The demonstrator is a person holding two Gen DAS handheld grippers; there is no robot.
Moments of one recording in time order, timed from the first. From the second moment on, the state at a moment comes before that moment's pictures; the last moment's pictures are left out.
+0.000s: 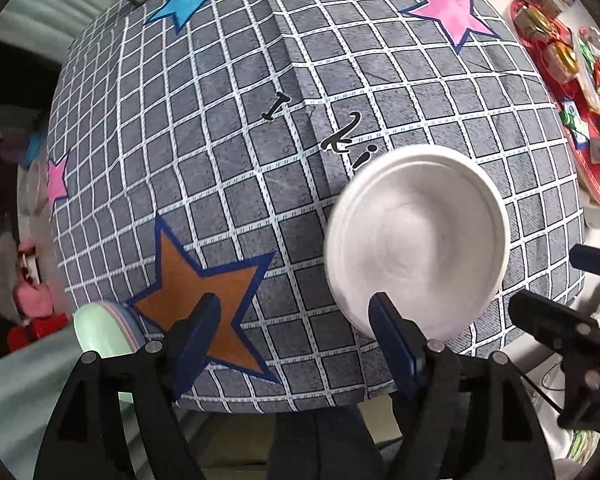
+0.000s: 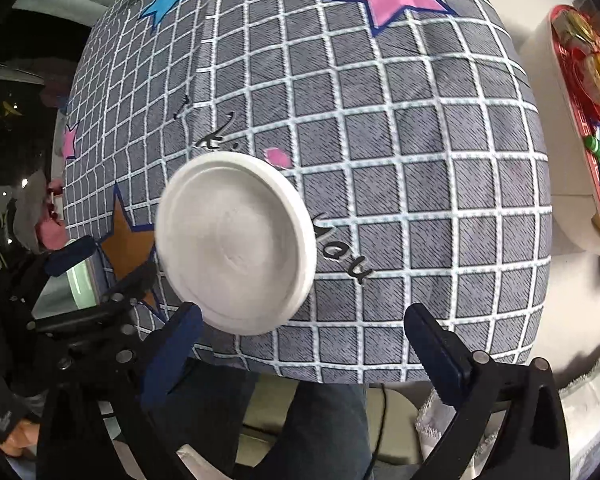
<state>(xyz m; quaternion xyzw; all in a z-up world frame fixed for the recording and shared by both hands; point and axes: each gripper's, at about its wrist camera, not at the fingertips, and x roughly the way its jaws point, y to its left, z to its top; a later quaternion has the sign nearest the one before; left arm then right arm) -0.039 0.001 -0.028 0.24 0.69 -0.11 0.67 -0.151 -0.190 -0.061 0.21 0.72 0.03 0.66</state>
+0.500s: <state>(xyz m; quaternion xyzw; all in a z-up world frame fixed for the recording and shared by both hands) -0.043 0.027 0.003 0.22 0.69 -0.09 0.69 -0.159 -0.197 -0.058 0.19 0.72 0.03 0.67</state>
